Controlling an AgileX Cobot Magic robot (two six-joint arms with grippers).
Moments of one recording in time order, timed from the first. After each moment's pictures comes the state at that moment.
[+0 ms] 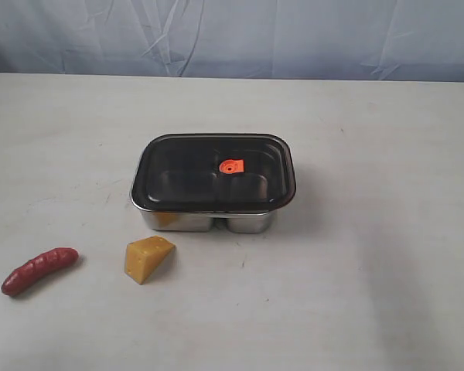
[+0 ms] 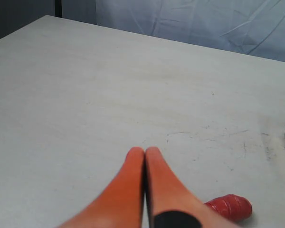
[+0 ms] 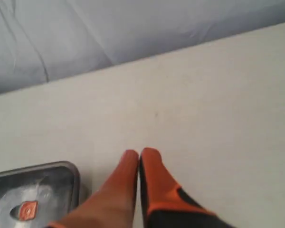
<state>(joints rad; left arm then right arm) 0.20 0.01 0.00 -0.16 0.39 0.00 0.01 1.20 -1.03 0.50 0.65 -0.20</state>
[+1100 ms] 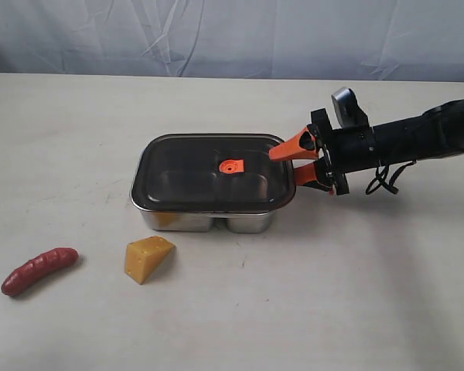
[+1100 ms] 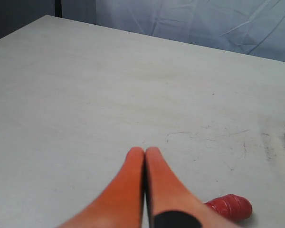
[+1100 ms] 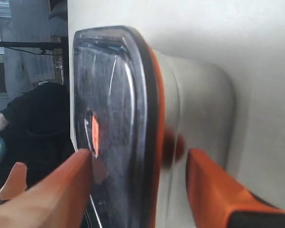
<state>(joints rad) 0.20 0.01 0.00 -0.16 0.39 0.00 0.15 2.26 -1.23 1.44 1.21 -0.99</state>
